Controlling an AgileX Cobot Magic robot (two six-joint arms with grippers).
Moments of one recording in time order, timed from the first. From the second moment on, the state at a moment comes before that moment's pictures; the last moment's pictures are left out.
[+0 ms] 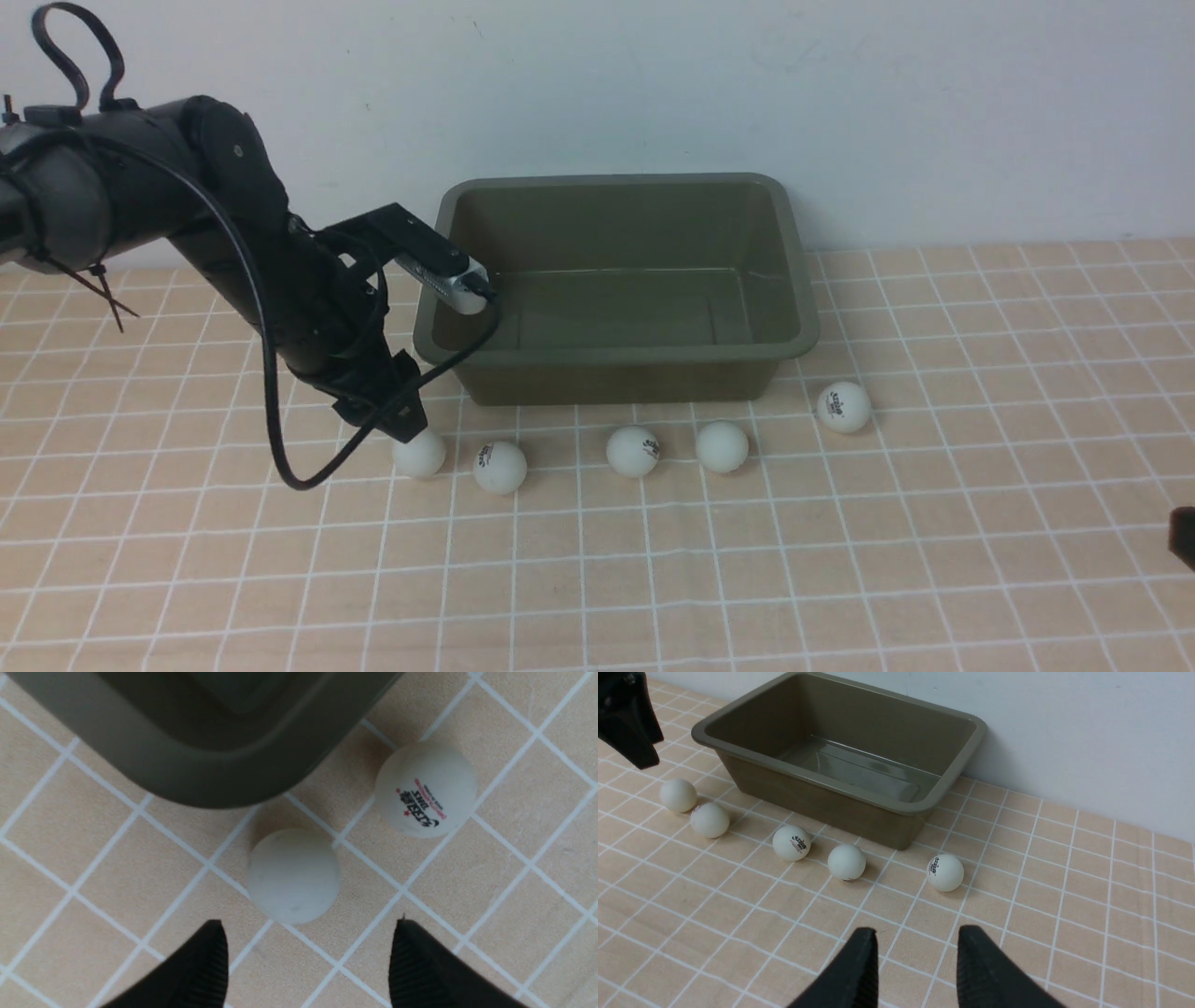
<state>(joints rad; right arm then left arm) -0.10 0.40 -0.46 0.75 0.79 -0.85 -0.14 1.91 -1.40 -0.32 0.94 0.81</state>
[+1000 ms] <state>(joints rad) -0.10 0.40 -0.46 0.78 0.80 -0.85 -0.17 2.02 -1.48 -0.21 0.99 0.79</state>
